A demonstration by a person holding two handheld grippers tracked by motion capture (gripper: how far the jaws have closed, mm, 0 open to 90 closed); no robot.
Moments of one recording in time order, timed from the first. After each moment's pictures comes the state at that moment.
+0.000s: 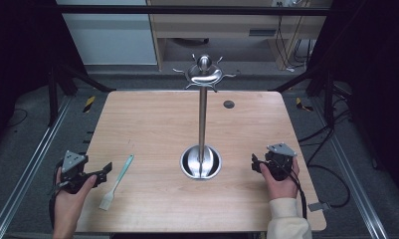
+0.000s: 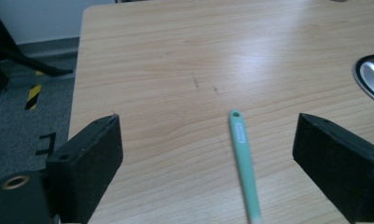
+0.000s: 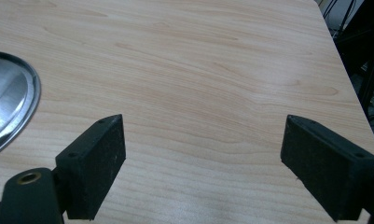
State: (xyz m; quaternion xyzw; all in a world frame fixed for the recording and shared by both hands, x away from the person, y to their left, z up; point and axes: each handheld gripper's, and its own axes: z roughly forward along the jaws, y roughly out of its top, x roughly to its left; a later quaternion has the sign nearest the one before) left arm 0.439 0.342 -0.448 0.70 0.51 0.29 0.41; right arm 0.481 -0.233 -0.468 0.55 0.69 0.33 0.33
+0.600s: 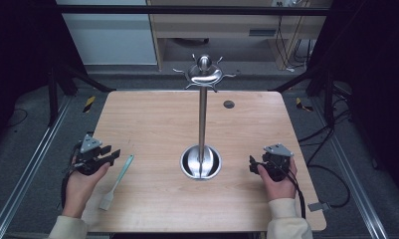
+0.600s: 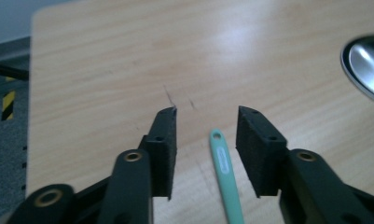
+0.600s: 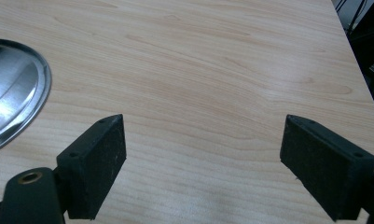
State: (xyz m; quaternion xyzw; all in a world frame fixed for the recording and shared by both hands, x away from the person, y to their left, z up) left arm 0.483 0.315 -0.439 0.76 0.47 0.26 0.36; right arm 0.480 -0.227 -0.470 0.54 0.70 0.33 0.32
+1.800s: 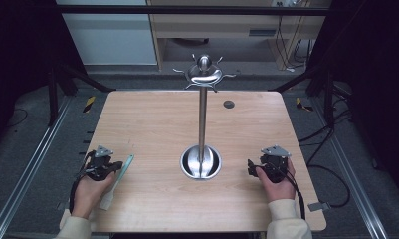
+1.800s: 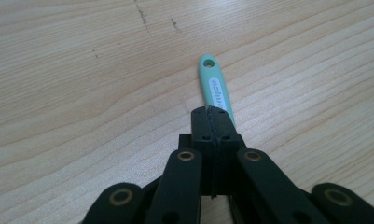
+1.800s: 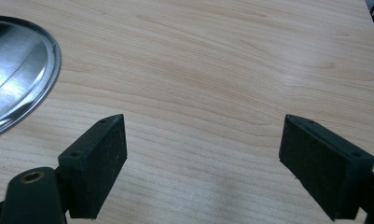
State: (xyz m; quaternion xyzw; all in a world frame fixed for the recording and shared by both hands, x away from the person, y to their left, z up) left arm 0.492 0.312 -0.483 0.80 0.49 0.18 0.31; right arm 0.479 -0.224 -0.475 0.54 0.72 0.32 0.30
